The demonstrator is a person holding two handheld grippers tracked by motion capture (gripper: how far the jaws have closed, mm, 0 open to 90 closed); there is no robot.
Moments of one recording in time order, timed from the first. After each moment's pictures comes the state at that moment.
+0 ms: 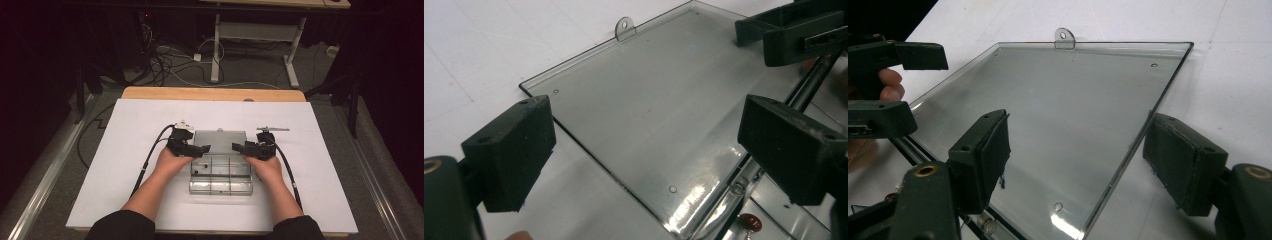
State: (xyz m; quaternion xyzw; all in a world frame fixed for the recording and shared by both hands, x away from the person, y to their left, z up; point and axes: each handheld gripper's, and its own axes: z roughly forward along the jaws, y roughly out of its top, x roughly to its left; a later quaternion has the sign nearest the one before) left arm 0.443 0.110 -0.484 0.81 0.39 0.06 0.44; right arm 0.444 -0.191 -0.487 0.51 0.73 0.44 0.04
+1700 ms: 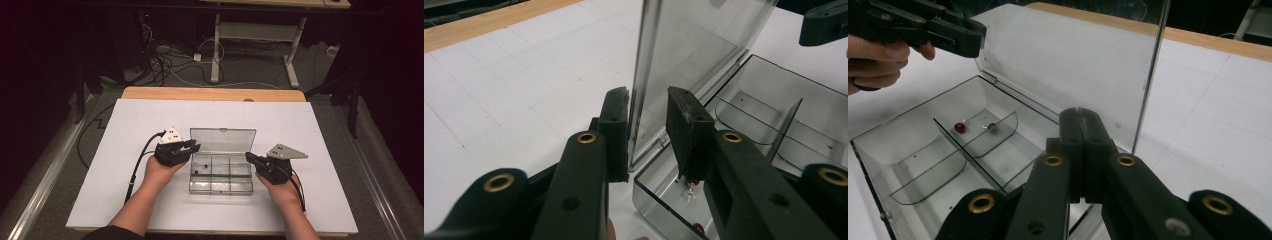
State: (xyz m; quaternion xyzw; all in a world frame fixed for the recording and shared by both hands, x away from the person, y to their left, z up) left arm 0.386 0.133 -0.459 0.80 0.32 0.13 0.49; right arm 0.347 -0.202 -0.444 0.35 0.78 0.48 0.20
